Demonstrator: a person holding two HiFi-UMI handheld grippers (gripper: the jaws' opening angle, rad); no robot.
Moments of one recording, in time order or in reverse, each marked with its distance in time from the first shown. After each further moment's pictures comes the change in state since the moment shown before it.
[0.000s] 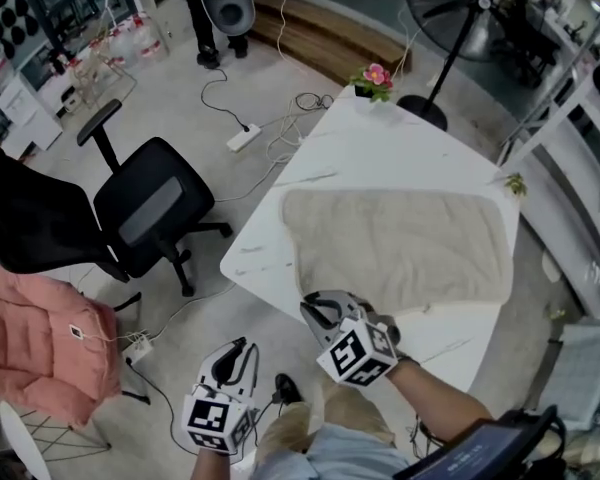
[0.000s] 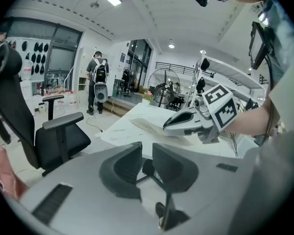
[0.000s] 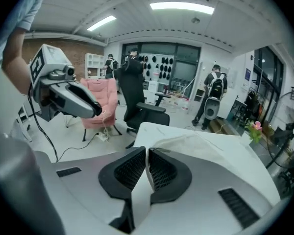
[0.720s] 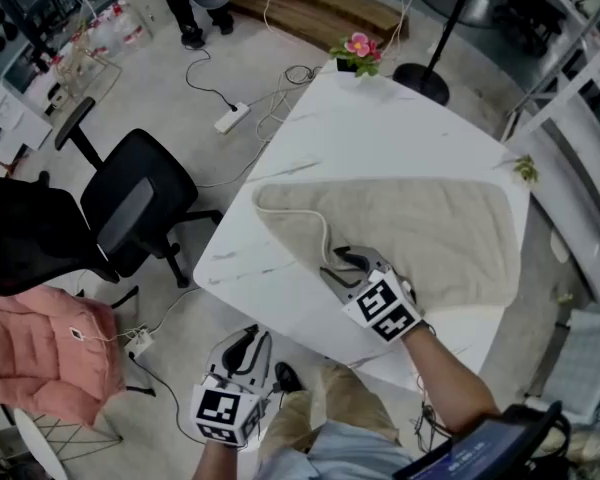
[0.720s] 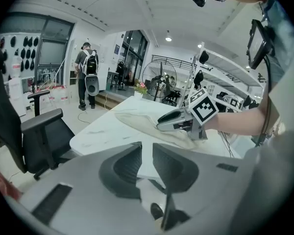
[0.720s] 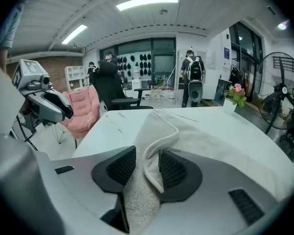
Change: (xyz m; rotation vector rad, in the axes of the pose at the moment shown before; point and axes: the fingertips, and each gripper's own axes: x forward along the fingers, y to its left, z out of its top) left arm 0.087 -0.040 0.015 0.021 0.068 -0.057; right arm 0.012 -0.122 -0.090 0.265 0.010 -0.051
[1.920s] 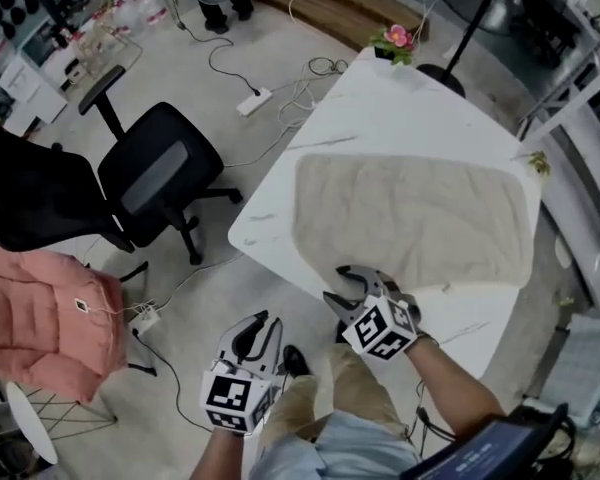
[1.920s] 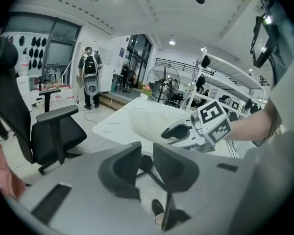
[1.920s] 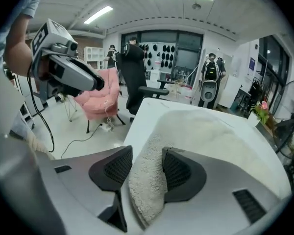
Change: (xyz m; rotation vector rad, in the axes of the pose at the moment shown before) left arm -0.059 0.022 -0.037 -0.034 -0.039 0.025; right arm 0.007 0.129 -0.024 -0.245 0.088 0.086
